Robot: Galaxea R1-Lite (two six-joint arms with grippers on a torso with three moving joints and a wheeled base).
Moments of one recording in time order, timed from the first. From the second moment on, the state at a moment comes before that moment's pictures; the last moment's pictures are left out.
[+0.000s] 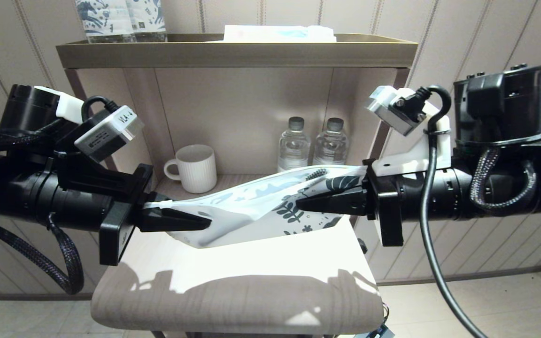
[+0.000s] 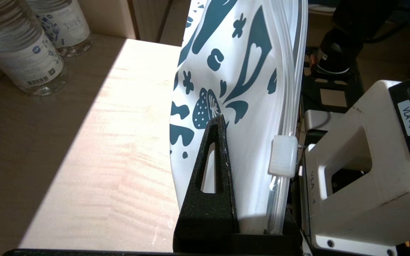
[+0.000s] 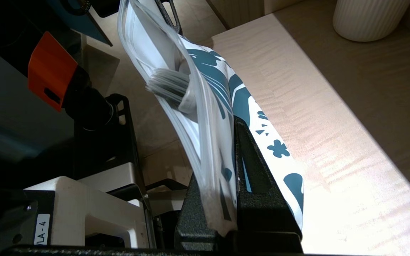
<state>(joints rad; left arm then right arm) -0.35 1.51 -1.10 0.22 -1.01 0.59 0.58 1.52 -1.13 -0.11 0.69 -0.04</state>
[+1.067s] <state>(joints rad) -0.36 1.50 -1.11 0.22 -1.01 0.59 0.59 1.52 -1.13 -0.11 0.68 -0.06</state>
